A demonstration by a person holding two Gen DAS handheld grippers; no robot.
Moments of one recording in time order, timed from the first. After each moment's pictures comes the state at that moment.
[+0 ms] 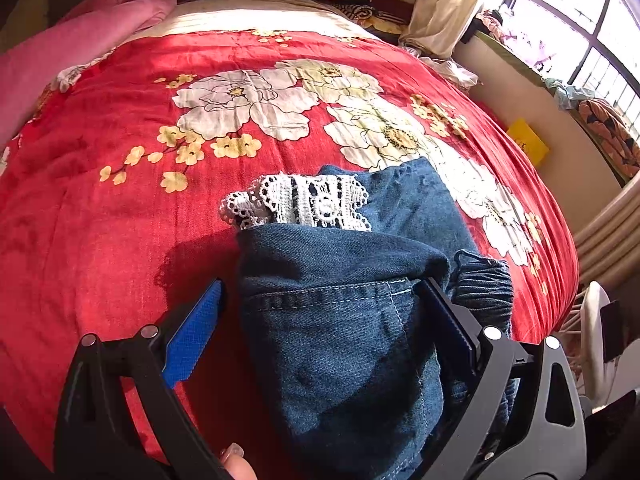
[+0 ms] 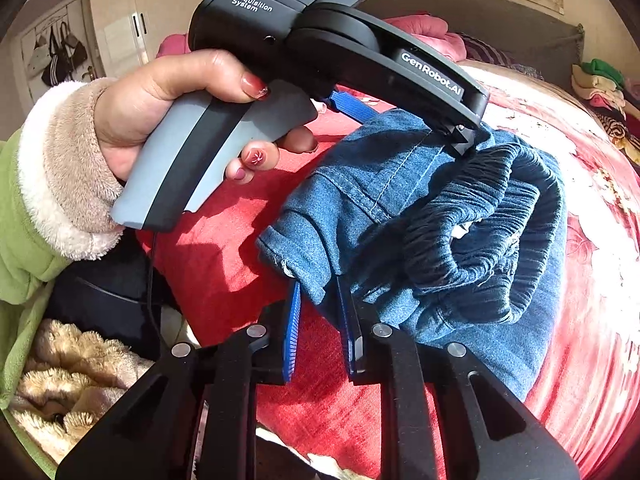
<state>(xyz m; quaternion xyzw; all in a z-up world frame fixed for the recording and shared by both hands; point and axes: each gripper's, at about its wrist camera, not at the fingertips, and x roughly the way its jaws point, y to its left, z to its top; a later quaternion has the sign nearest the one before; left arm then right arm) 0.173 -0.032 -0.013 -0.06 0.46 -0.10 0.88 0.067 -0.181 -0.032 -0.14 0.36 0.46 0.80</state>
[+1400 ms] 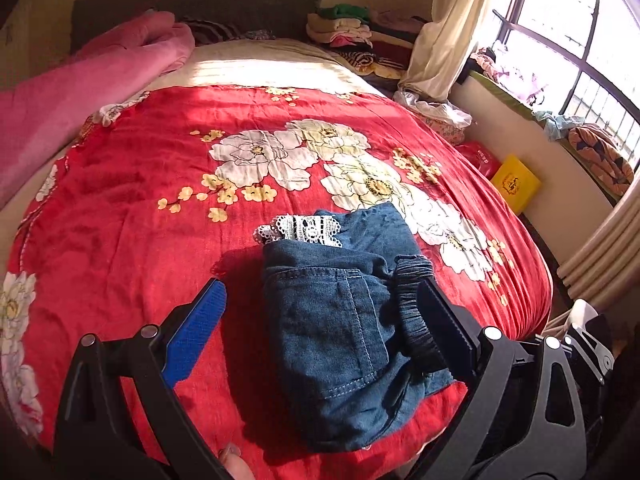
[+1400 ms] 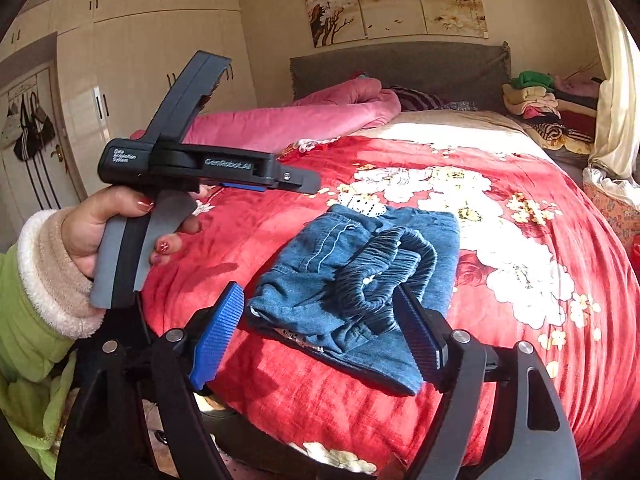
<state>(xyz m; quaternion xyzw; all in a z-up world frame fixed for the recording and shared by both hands) 0.106 -0.024 0.058 -0.07 0.39 -0.08 0.92 0.056 -0.251 0.037 -0.04 0.27 0.39 0.88</state>
